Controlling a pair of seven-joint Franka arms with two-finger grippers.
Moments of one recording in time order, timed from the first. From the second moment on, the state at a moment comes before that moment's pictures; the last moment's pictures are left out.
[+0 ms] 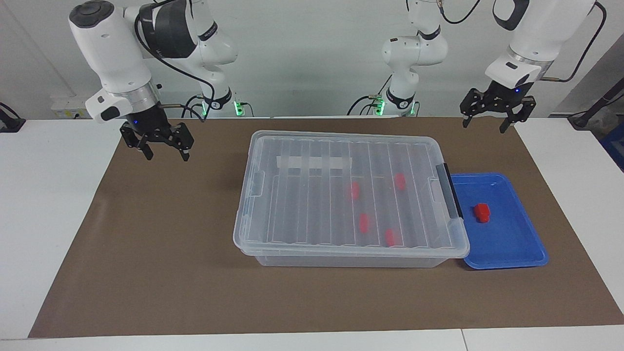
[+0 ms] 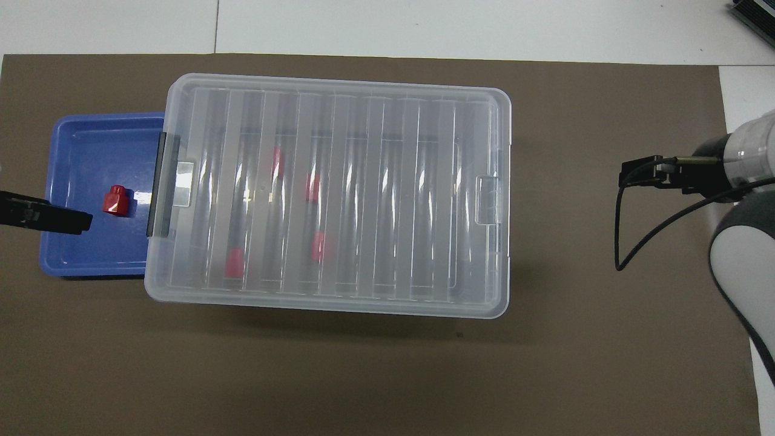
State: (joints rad) left arm -0.05 -0.14 0.00 -1.75 -0.01 1.67 0.26; right arm 0.03 -0.02 0.00 -1.72 0.01 1.79 0.14
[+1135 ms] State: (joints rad) left arm -0.05 -0.14 0.00 -1.75 -0.01 1.67 0.26; right arm 0.01 0.00 0.00 -1.67 -0.01 1.72 0.14
